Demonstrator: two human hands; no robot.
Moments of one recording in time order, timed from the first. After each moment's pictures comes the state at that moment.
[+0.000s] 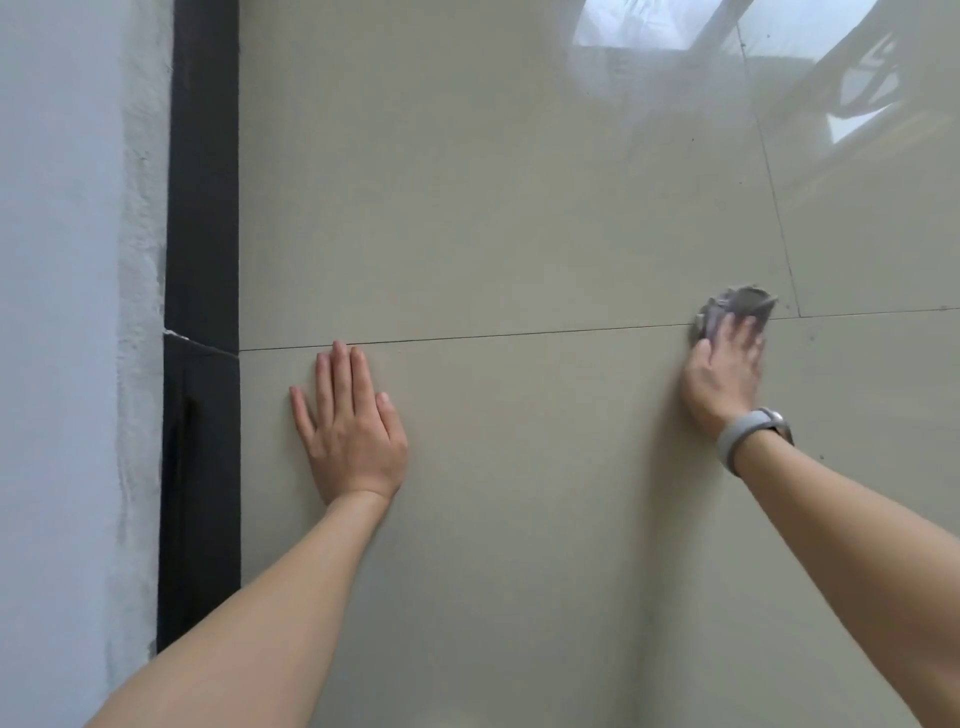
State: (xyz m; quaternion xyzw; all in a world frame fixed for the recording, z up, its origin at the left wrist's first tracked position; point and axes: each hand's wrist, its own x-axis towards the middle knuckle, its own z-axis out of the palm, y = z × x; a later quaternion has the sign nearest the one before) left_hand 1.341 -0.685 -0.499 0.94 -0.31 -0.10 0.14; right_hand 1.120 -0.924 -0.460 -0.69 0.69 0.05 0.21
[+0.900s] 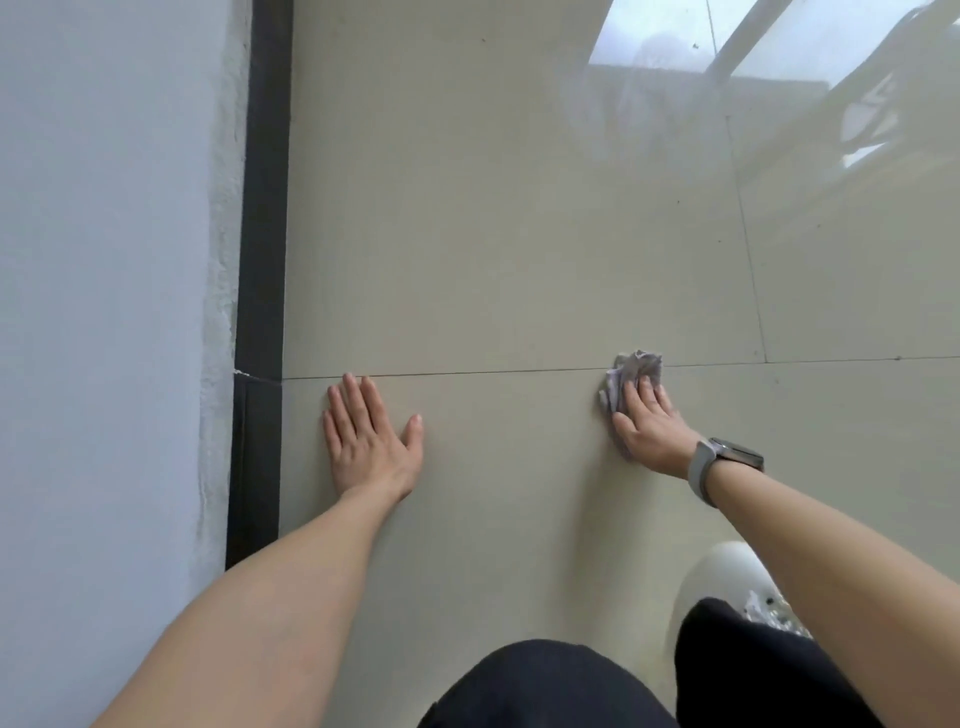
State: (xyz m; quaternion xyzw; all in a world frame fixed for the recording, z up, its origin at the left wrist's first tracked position) left_hand 1.349 -0.694 -0.469 0.92 -0.28 -0.26 -0.01; right_hand 1.134 -0.905 -0.437 -0.76 0.49 0.32 0.28
